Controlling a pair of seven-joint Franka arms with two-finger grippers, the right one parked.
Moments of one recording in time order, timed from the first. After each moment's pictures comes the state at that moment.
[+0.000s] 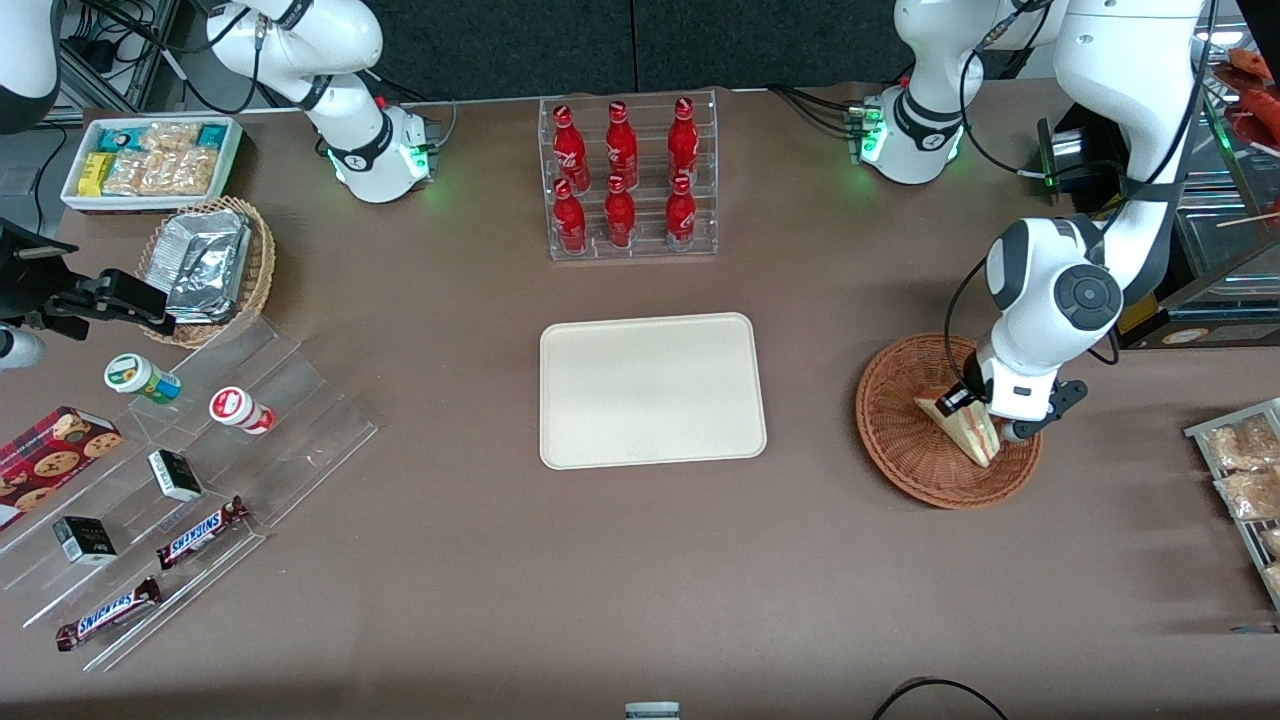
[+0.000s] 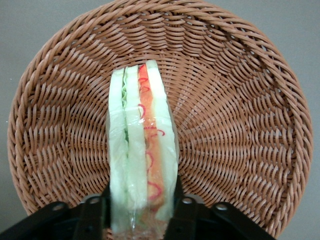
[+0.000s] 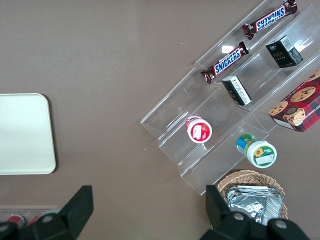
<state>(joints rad) -0.07 0.24 -0.01 -2.25 0.03 2.49 -0.68</state>
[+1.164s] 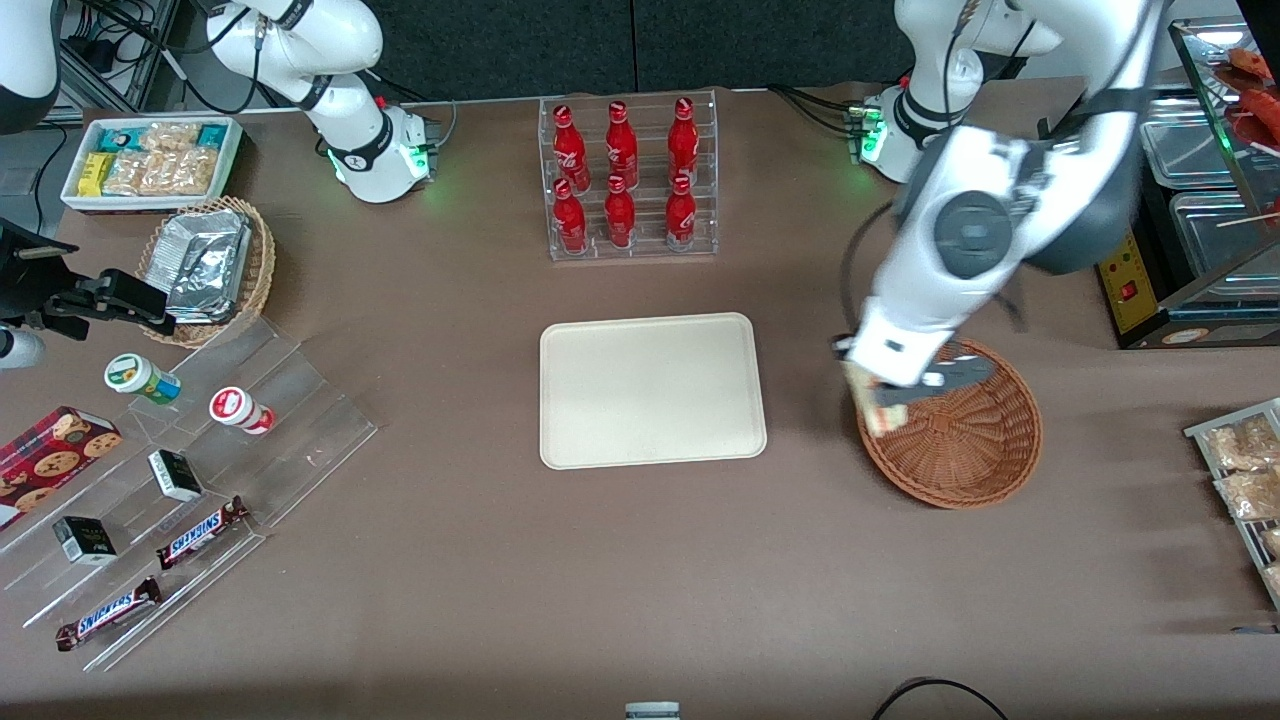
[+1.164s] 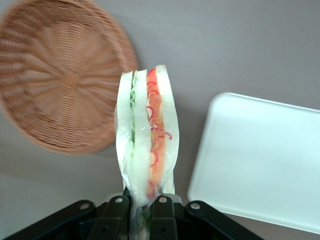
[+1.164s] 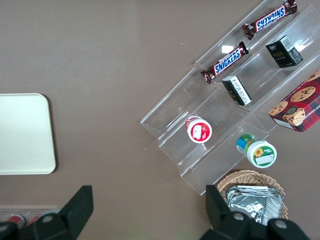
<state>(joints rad) -0.39 0.24 -0.11 -1.73 0.04 1.84 -0.75</state>
